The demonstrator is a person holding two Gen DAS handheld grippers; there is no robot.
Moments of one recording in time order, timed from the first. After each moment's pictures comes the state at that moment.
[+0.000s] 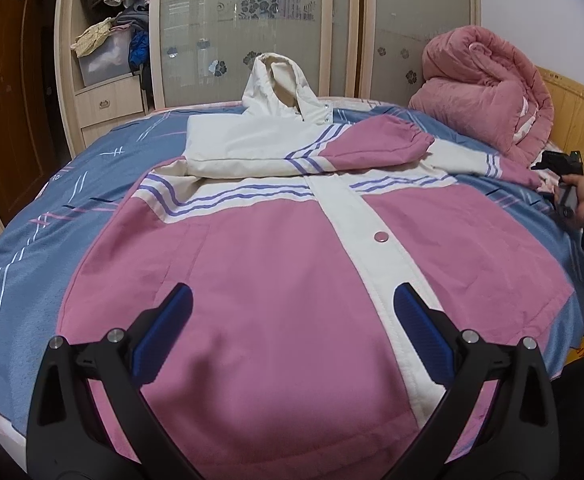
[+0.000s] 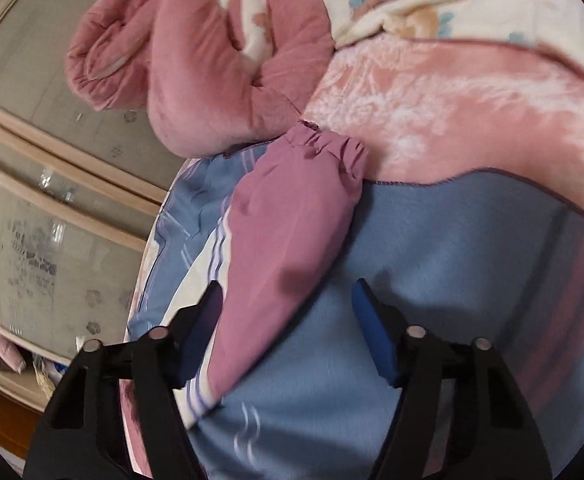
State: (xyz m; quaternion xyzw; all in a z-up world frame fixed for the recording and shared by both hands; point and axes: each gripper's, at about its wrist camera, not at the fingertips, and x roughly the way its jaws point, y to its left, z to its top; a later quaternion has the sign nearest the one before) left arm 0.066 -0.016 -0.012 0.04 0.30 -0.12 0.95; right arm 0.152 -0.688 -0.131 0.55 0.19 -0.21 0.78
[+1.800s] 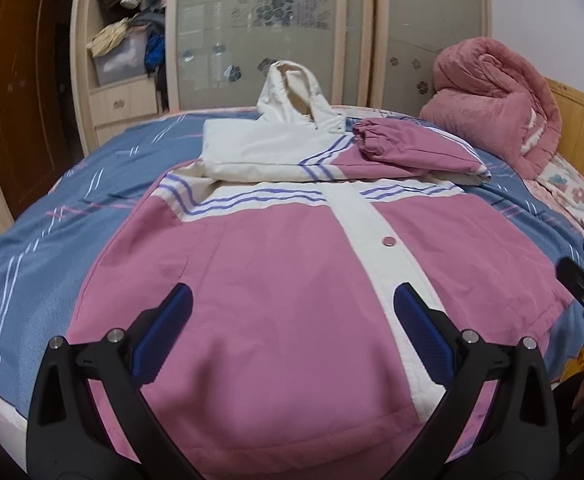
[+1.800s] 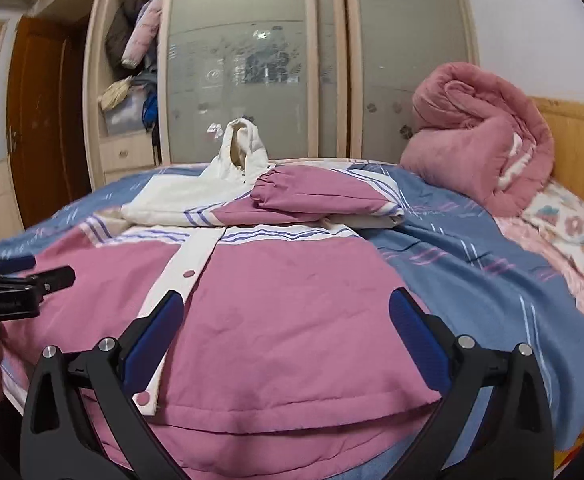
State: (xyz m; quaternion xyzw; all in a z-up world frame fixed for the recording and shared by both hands) left arm 0.047 -0.012 -0.006 0.03 0.28 -0.10 0.95; right arm -0.023 -0.224 -0.064 0.01 0.17 -0.04 0.98
